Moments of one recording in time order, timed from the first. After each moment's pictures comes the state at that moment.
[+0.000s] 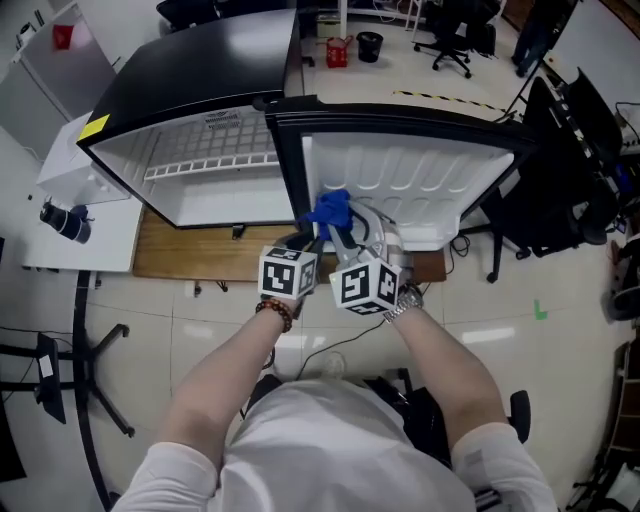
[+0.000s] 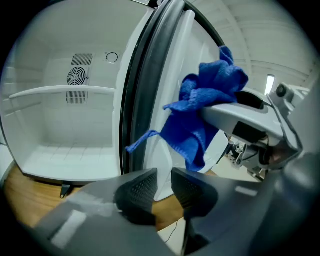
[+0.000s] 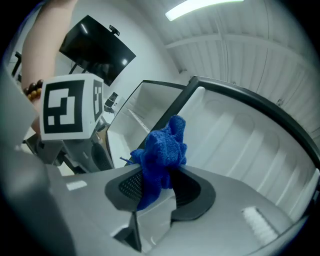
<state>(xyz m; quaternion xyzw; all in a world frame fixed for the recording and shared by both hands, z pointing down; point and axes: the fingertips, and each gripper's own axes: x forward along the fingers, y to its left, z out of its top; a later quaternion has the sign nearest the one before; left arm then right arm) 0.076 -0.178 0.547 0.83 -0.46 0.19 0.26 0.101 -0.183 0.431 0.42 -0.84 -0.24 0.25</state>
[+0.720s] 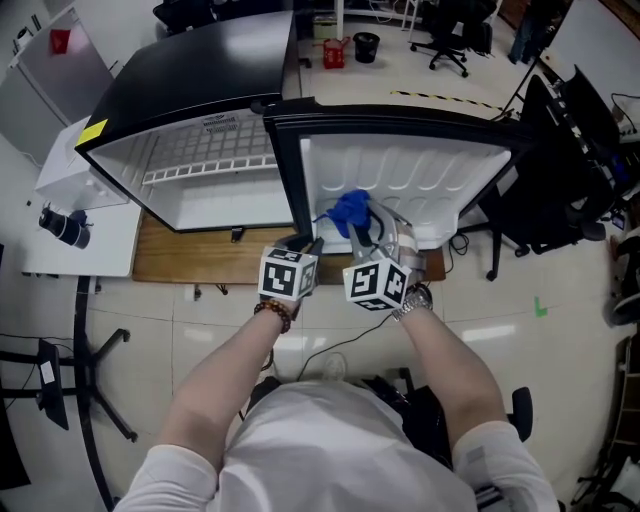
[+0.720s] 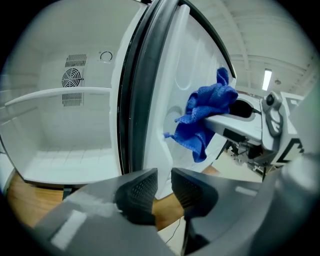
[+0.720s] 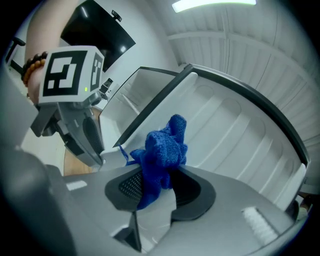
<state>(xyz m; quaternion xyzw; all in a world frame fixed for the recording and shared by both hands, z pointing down) 0.075 -0.178 0.551 0.83 -0.45 0.22 0.24 0.141 -0.200 0.448 0.47 -0.79 -0.26 0.29</state>
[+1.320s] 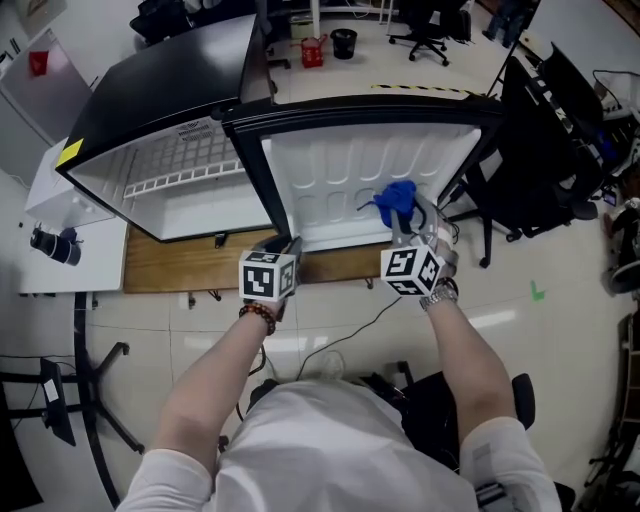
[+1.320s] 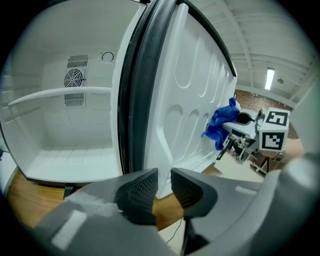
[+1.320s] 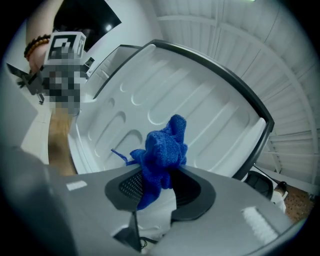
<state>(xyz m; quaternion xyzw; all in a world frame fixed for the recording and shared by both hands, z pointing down) 0.075 -0.179 0.553 0.82 -0.46 0.22 0.24 0.290 -0.218 0.458 0.57 -0.72 -0.22 0.33</state>
